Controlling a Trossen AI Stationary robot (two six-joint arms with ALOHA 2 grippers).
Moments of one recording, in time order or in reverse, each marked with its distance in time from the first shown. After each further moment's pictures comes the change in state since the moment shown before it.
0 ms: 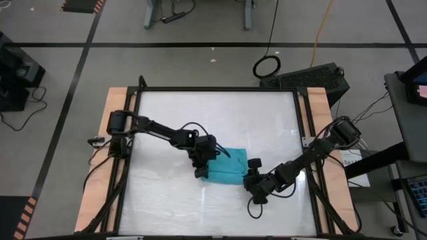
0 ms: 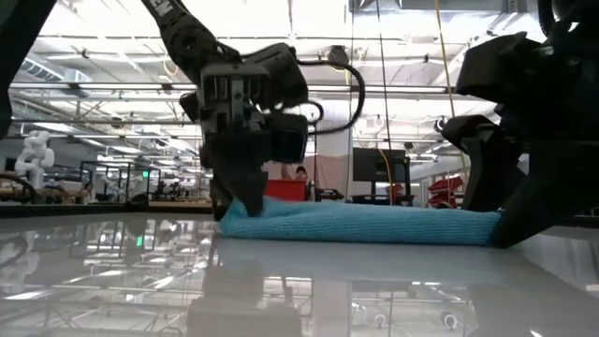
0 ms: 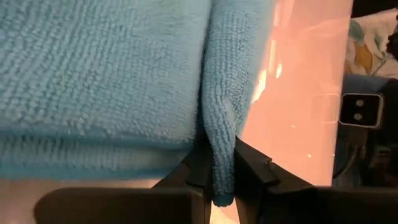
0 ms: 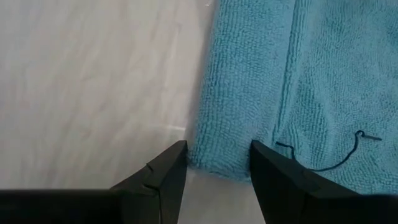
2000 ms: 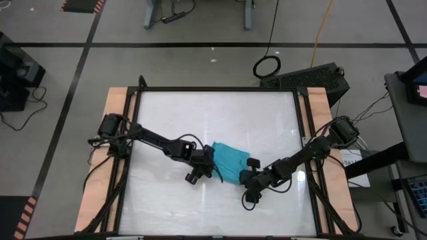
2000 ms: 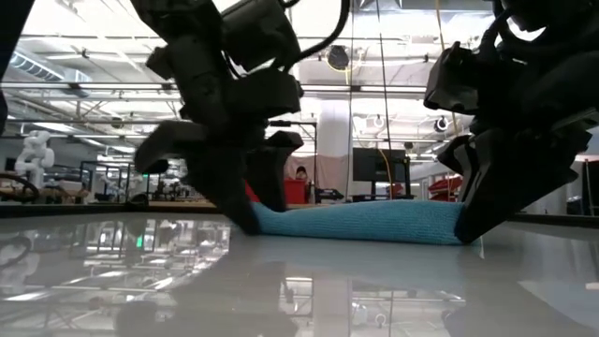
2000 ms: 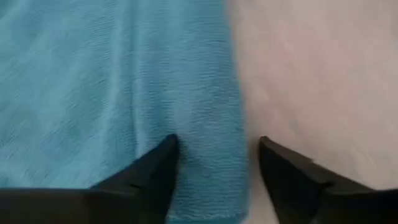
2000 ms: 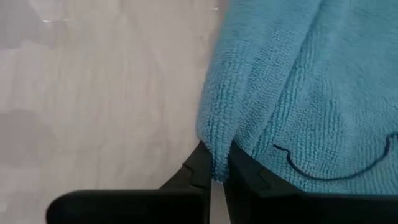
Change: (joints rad) left arm -0.154 -0.063 0.007 -0.048 -0.636 0.836; right arm -0.060 0.006 -0.005 0.111 -0.140 0.260
